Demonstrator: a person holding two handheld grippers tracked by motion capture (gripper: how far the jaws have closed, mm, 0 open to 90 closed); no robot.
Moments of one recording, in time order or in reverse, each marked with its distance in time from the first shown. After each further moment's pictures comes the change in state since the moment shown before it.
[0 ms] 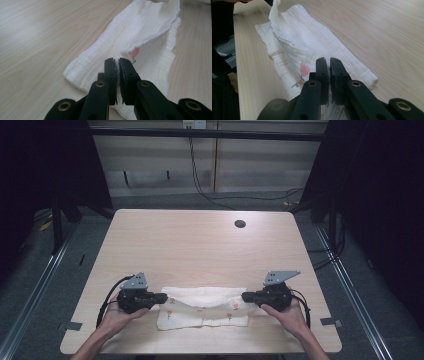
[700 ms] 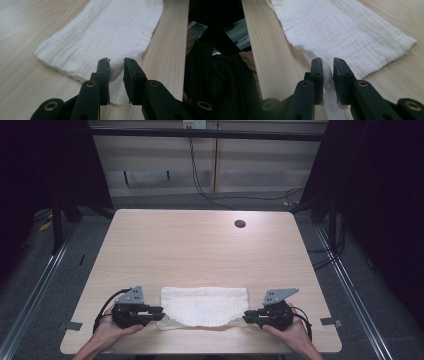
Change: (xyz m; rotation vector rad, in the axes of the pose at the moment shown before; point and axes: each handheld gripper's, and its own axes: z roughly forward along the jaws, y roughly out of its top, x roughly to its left) left arm -0.022 -0.018 -0.018 0.023 -0.067 0.012; right arm 0.028 -0.033 -0.001 0.090 0.022 0.002
